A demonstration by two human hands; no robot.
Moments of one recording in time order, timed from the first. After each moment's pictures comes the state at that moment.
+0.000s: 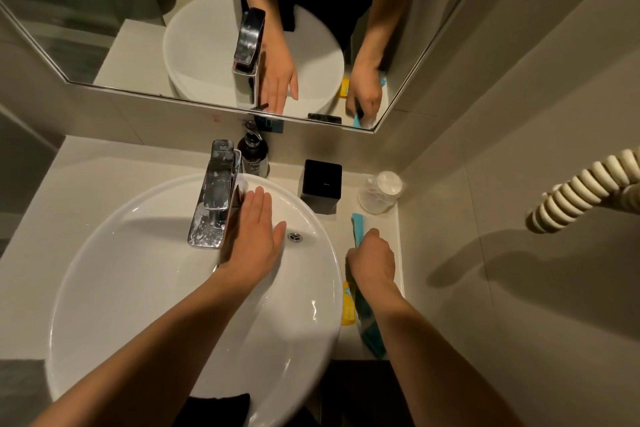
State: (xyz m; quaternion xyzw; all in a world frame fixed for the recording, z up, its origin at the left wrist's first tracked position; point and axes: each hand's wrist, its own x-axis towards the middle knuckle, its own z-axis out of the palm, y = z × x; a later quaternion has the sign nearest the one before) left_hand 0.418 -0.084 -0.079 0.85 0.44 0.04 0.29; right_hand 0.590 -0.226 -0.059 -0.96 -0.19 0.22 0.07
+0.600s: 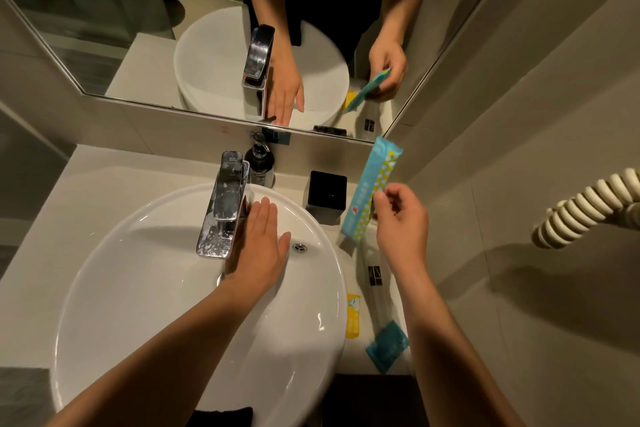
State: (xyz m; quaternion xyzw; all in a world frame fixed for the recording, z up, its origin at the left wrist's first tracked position) left_hand 0.418 -0.083 -0.088 0.85 0.44 0.05 0.28; right_hand 0.598 -0.196 0.052 -0.81 -0.23 0.15 0.53
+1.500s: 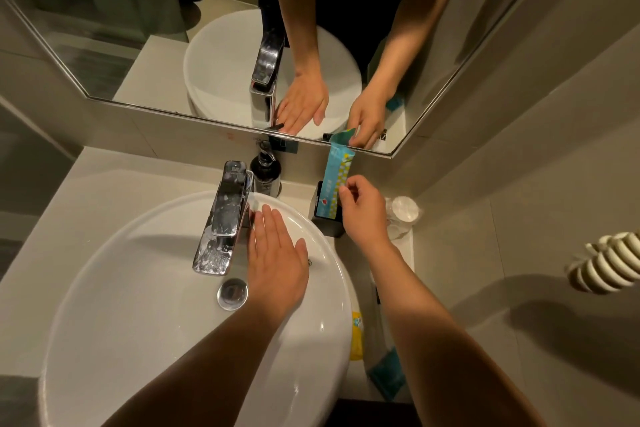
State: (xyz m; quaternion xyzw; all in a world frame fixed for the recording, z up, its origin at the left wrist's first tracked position) left_hand 0.451 -0.111 -0.074 0.82 0.54 0.04 0.20; right_hand 0.616 -0.117 -0.009 -0.83 -0.33 0.21 0.40
